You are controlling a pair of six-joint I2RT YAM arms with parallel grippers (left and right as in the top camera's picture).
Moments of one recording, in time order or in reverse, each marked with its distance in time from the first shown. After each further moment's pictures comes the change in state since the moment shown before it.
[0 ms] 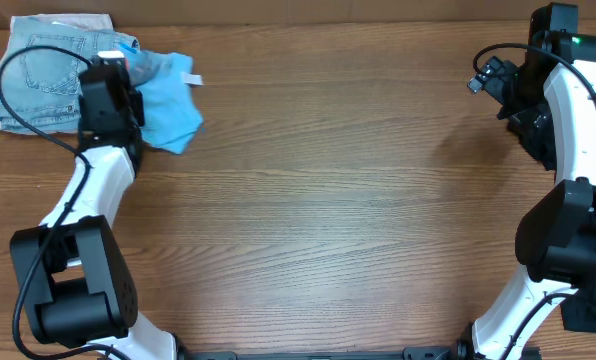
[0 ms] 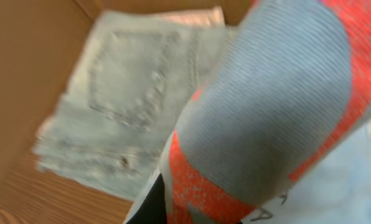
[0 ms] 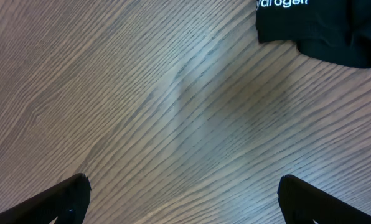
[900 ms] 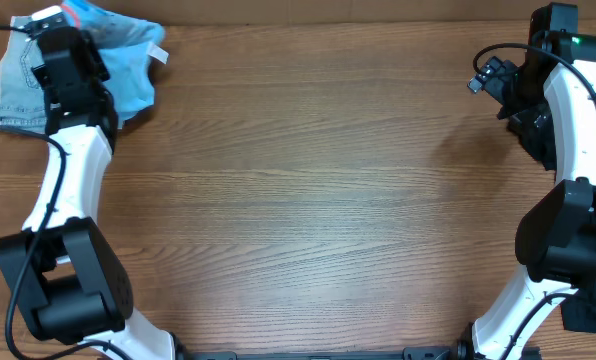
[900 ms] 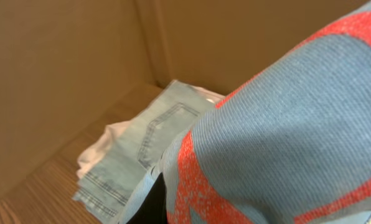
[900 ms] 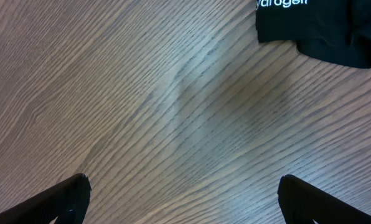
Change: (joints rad) left arm 0.074 0.035 0.210 0.023 -0.096 -0.254; right arm 0.000 0.000 0.000 0.000 0.000 0.001
